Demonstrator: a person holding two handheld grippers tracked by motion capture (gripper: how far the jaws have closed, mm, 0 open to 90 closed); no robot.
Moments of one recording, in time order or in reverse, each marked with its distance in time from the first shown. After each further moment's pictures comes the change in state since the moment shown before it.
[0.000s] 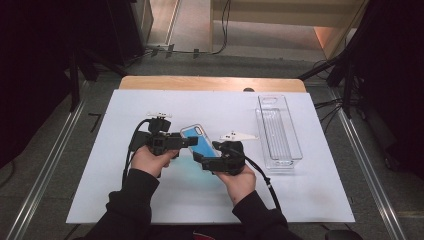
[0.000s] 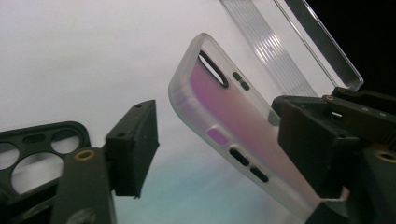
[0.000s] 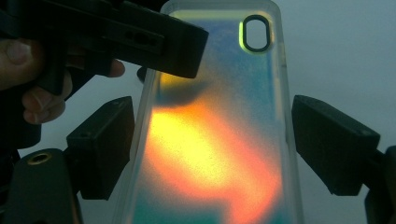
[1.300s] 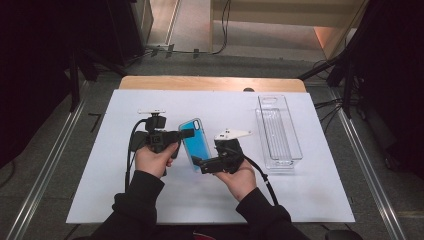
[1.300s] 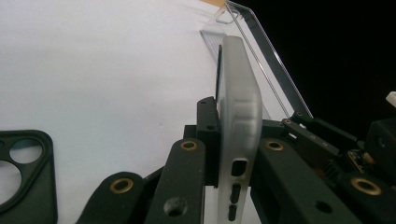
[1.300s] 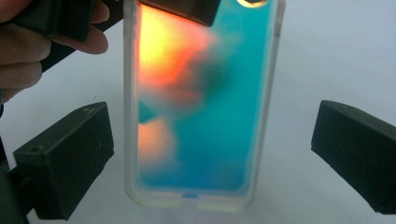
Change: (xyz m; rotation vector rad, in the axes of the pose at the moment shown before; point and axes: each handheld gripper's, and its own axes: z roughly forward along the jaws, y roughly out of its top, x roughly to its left) left arm -0.003 0.002 -0.010 -0.115 -0.071 -0.120; right arm -0.002 0.009 0.003 0.087 -0.014 -0.152
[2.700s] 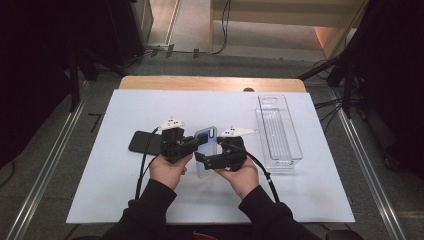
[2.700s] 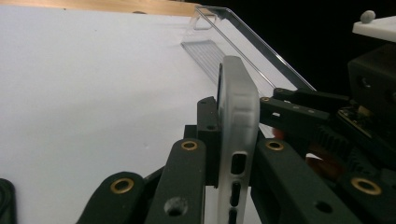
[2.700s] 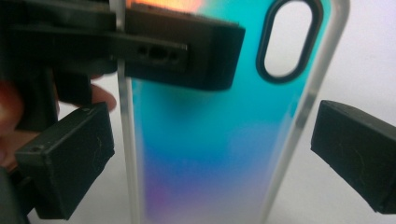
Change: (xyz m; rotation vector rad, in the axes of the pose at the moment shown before) left arm -0.034 -0.029 0.024 -0.088 0.016 0.243; right arm -0.011 0.000 0.001 -0.047 0.023 0.066
